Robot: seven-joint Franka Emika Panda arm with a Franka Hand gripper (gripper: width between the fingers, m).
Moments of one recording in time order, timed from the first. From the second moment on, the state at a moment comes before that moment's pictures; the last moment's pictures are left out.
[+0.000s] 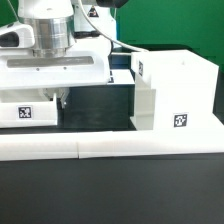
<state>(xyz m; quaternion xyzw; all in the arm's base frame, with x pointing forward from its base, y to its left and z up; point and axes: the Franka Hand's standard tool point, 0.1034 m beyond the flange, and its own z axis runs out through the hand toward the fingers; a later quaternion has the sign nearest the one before) 0.511 -0.095 0.007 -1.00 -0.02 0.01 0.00</state>
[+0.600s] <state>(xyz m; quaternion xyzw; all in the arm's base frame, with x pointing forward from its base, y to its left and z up) 0.519 -0.075 0.028 -0.99 -0.13 0.01 0.01</state>
